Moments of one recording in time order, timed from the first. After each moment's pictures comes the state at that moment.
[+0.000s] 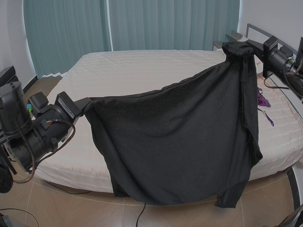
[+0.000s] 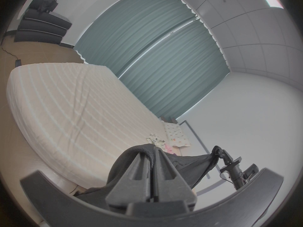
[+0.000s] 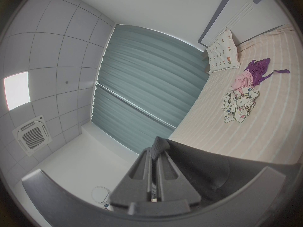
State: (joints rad) left arm -0.55 1.36 -0.63 -0.66 0.24 -0.86; right arm 0.24 1.54 -1.06 -0.70 0.11 1.02
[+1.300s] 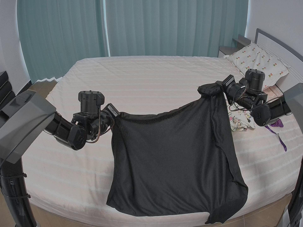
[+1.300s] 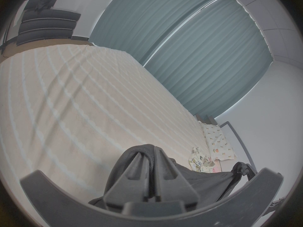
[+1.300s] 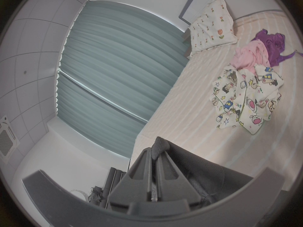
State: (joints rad) left arm -0.32 2.16 -1.15 -0.65 0.14 -0.86; right arm 0.16 2.15 -1.31 -0.78 0.15 0.99
